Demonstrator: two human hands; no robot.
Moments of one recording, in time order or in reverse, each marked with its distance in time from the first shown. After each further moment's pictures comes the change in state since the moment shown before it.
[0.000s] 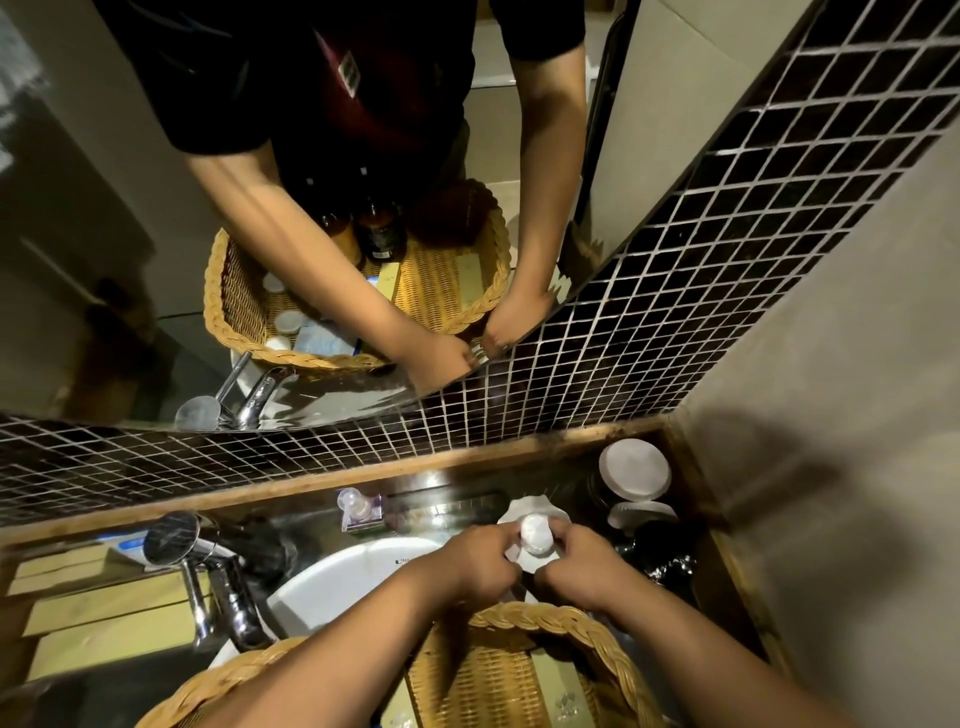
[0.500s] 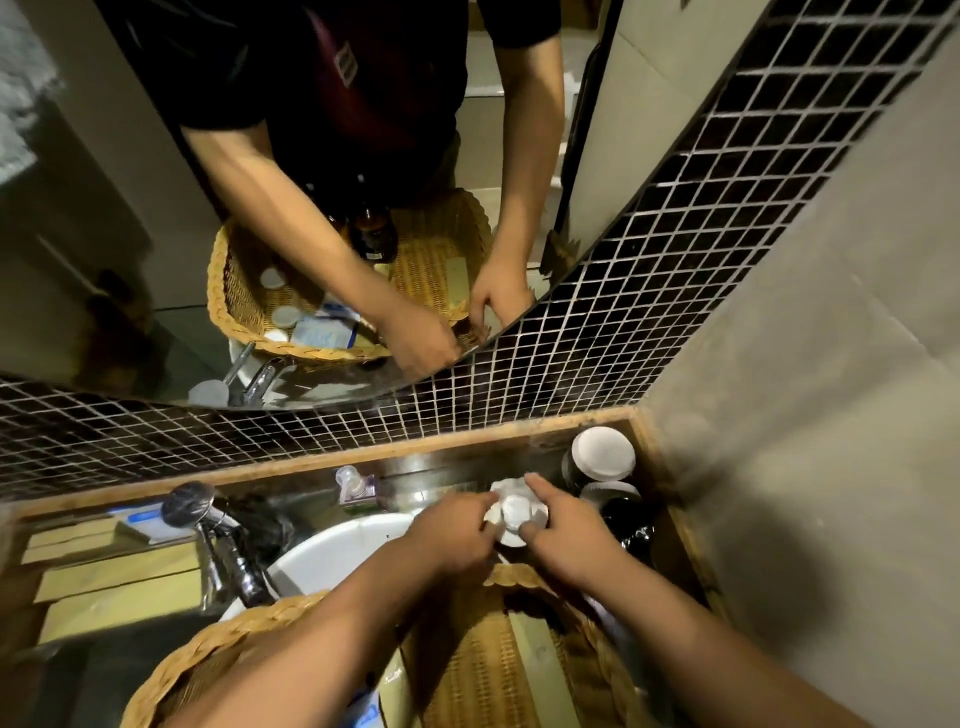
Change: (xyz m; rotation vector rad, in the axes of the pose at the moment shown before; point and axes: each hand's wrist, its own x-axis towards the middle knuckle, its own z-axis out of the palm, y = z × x) left_hand -0.035 0.013 -0.010 0.252 0.217 0.056; right_hand -0.025 -0.001 -0.009 -0.114 0.171 -0.169
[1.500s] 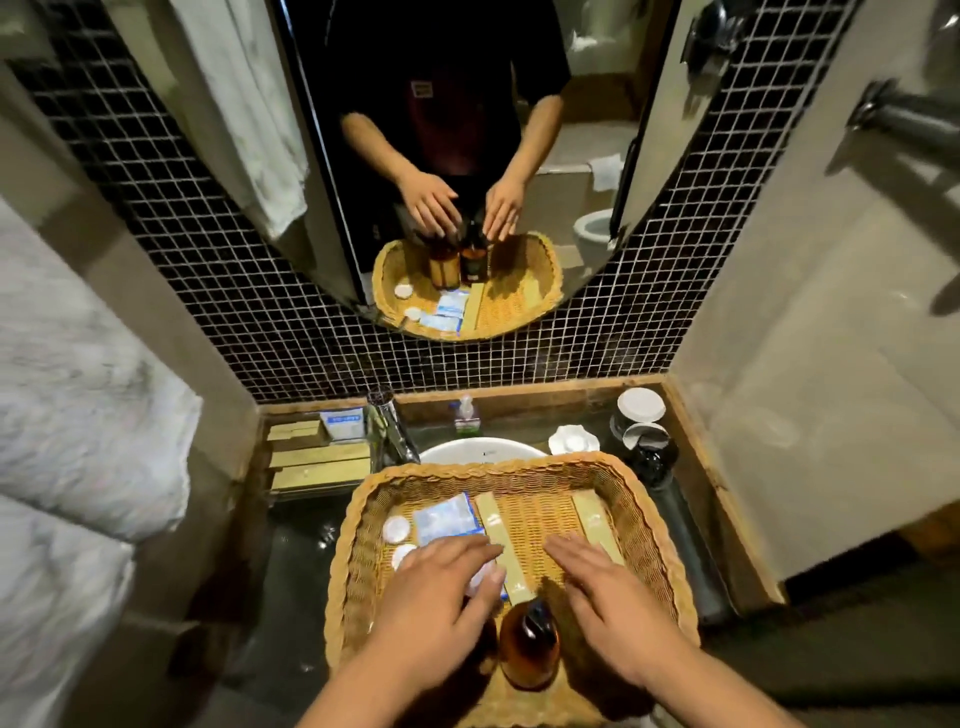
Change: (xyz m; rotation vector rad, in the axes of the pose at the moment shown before) left_hand -0.370 0.003 0.057 0.053 0.462 0.092; right_hand -0.268 -0.005 0.105 -0.306 0.057 -0.480
